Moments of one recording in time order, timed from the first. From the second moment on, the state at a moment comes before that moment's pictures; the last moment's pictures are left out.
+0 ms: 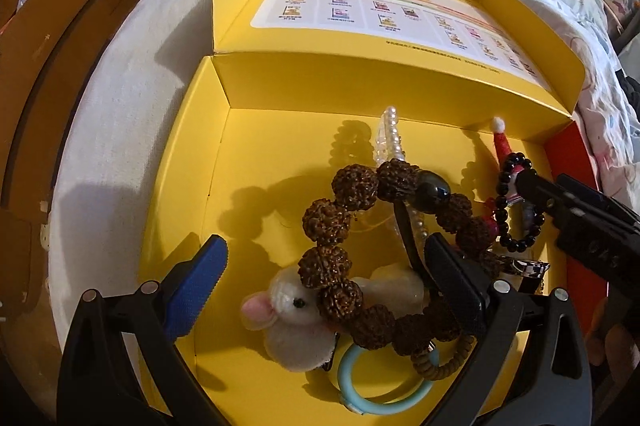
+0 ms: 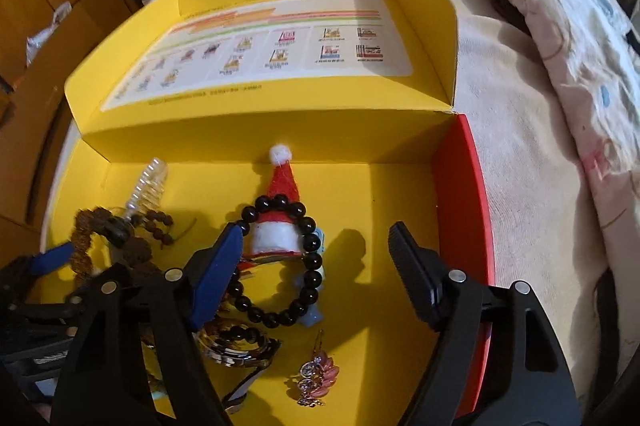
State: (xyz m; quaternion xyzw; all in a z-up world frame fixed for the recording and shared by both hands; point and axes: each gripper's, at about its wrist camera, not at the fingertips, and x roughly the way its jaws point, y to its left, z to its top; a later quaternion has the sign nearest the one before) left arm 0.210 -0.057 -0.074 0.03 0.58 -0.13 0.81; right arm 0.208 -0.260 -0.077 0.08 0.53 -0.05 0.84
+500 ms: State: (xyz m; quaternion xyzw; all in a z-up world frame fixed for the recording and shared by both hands) left arm 0.207 -0.056 -0.068 0.02 0.57 -0.14 0.81; right arm 0.217 -0.259 -0.089 0.10 0.55 -0.03 0.83
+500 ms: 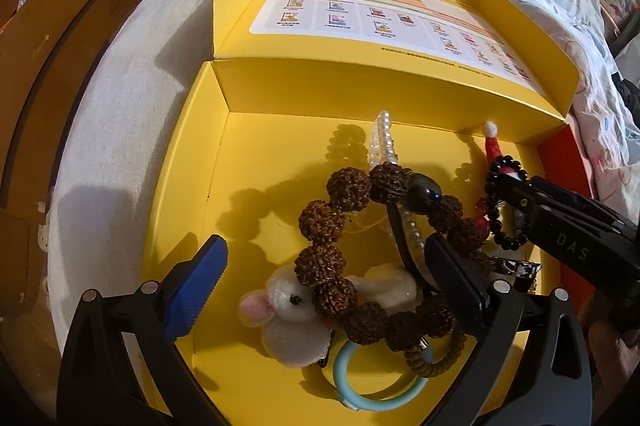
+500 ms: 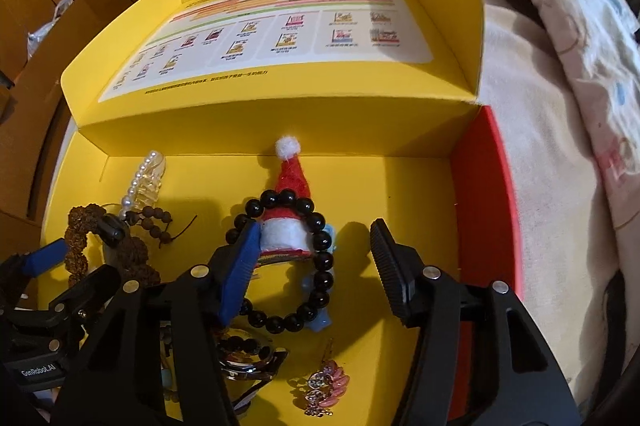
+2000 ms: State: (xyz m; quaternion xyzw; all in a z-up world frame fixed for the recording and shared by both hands) left arm 0.202 -0.050 -0.062 -0.03 0.58 -0.19 0.80; right arm 0.204 -0.274 -0.075 0.16 0.54 -0.01 0.83
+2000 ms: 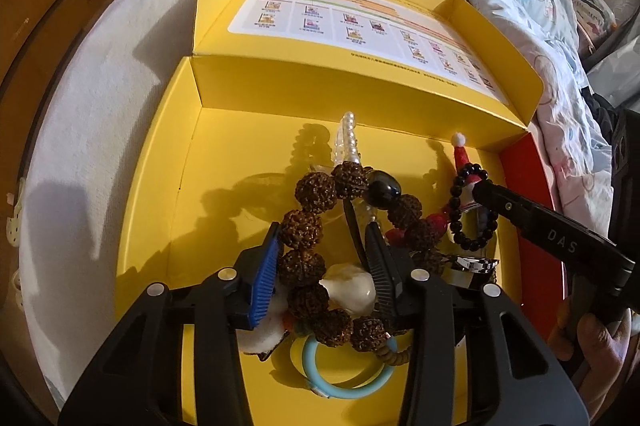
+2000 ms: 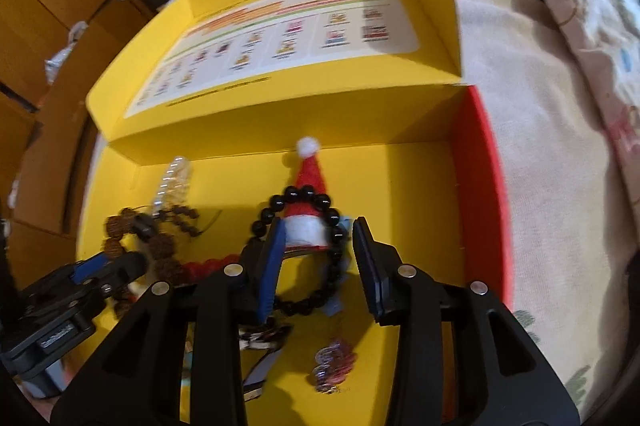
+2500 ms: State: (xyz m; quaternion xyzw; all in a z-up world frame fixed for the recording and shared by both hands) left arm 0.201 -0.049 -0.065 -0.05 0.58 -0.20 0.79; right arm 0.199 -0.285 -0.073 0.22 0.52 0.01 0.82
